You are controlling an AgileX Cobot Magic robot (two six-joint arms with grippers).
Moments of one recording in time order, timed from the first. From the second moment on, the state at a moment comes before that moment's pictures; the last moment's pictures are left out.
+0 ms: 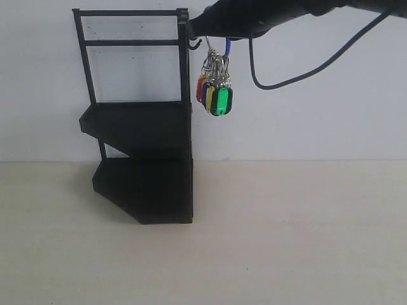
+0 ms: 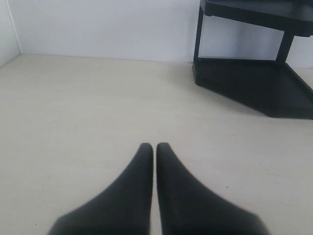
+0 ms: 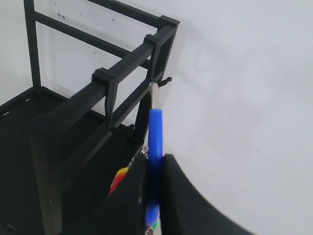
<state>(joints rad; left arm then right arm) -0.03 0.00 0.00 -0.08 0.31 0.05 0.55 1.80 -1.82 -0.32 0.43 0.13</state>
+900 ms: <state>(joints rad) -0.03 0.00 0.00 -0.08 0.31 0.05 0.56 1.81 -1.82 -0.14 0.43 0.13</state>
